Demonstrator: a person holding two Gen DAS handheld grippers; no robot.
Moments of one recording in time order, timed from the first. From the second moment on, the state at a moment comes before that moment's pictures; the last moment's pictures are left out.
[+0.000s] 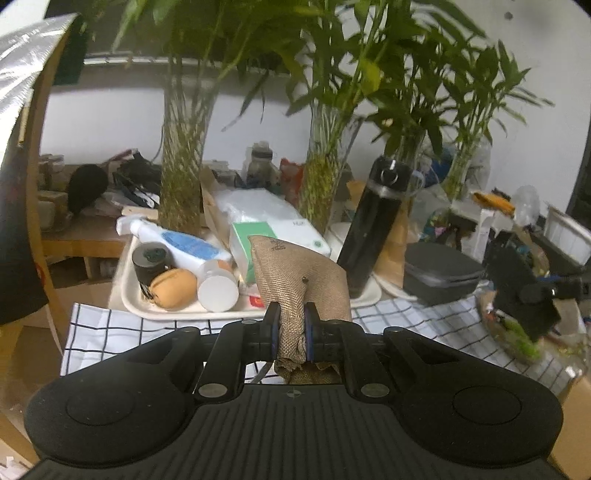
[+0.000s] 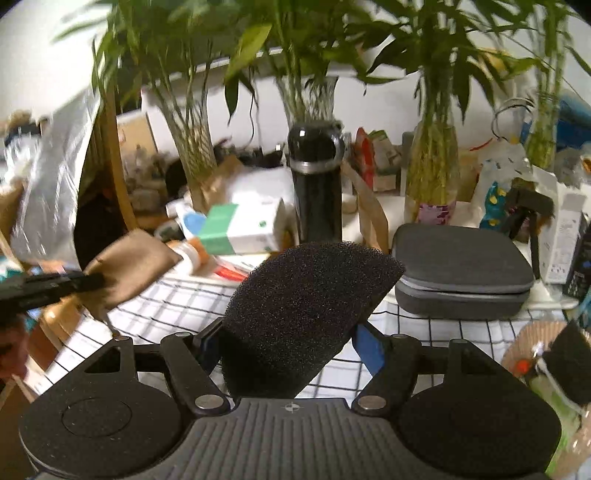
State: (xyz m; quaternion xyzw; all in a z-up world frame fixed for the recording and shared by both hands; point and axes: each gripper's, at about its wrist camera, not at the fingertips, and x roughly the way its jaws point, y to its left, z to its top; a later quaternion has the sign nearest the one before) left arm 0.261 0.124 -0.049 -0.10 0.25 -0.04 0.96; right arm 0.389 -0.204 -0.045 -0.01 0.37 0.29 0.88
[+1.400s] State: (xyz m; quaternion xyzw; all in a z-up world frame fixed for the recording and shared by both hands) left arm 0.090 0.028 0.009 -0.04 0.34 -0.08 0.93; right arm 0.244 -0.221 -0.002 -0.04 0.31 0.41 0.86
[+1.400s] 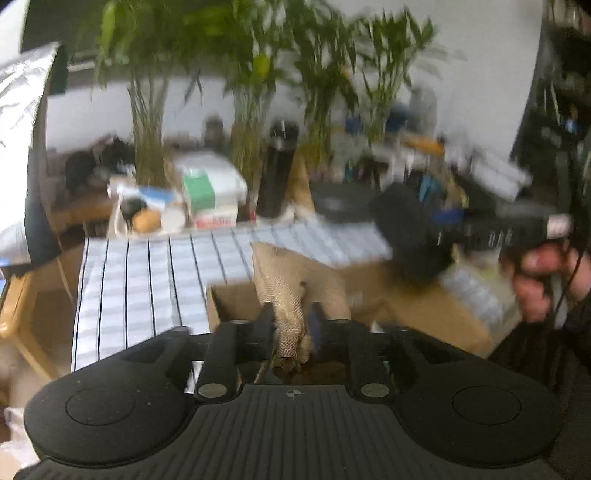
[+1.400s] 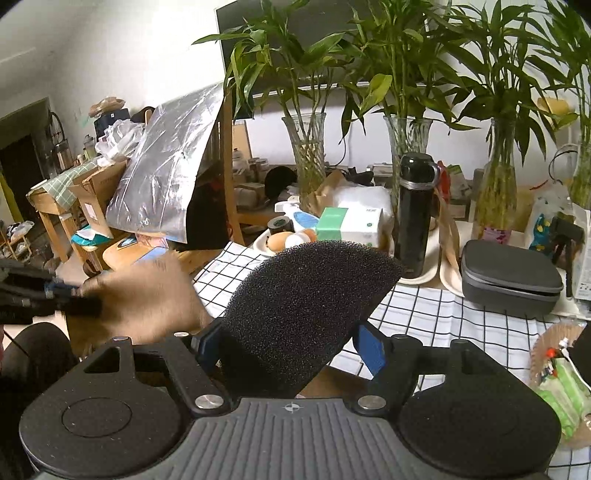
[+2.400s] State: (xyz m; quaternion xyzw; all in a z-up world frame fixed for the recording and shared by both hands) left arm 0.057 0.024 -0.004 0.01 0.31 -0.09 0.94; right arm 0.213 -0.209 -0.011 -0.10 0.35 0.47 0.80
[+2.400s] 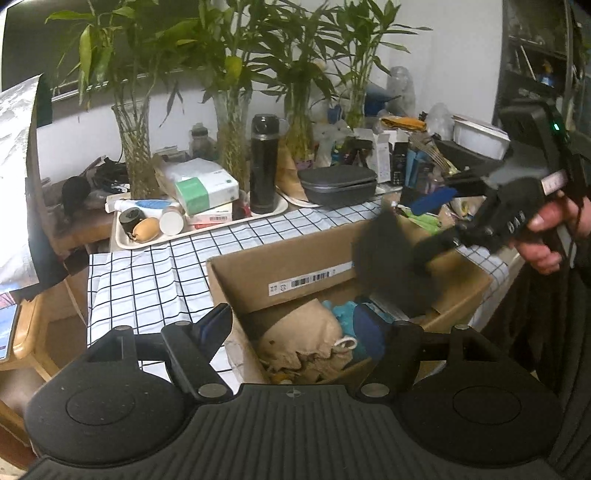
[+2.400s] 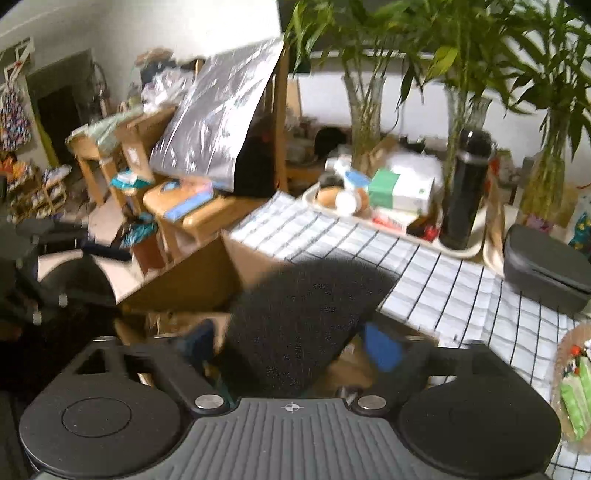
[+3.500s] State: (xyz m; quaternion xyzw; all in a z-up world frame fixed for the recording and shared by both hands) left arm 0.093 0.037 -0.017 -0.01 0.37 -0.06 0.93; right arm 0.244 -0.217 -0.036 -0.13 0.40 0.33 0.85
